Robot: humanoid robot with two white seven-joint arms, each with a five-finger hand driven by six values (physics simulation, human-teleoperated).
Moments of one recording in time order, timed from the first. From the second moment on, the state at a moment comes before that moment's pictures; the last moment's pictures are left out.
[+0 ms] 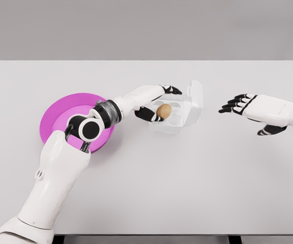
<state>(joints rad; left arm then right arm) -0.47 0.02 -0.37 -1.42 -0.64 -0.12 -0.61 -0.33 -0.85 0.26 -1.58 0.47 -0.61 0.61</state>
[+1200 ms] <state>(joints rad) -0.22 0.69 0.00 -1.64 0.01 -0.61 -0.61 -0.34 -0.81 0.28 -1.62 0.47 -0.61 0.61</state>
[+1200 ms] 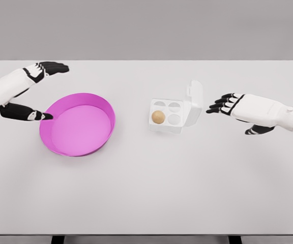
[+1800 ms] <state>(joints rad) -0.22 0.69 0.01 -1.64 0.01 -0.61 -0.61 -0.35 -0.78 0.29 -1.69 0.47 -0.61 0.61</state>
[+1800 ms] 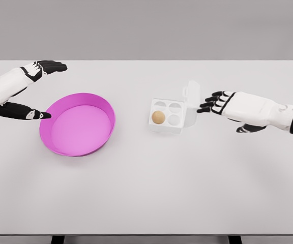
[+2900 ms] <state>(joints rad) -0.22 0.69 0.02 -1.64 0.01 -0.61 -0.61 -0.35 -0.69 0.18 -1.56 0.41 -0.61 0.61</state>
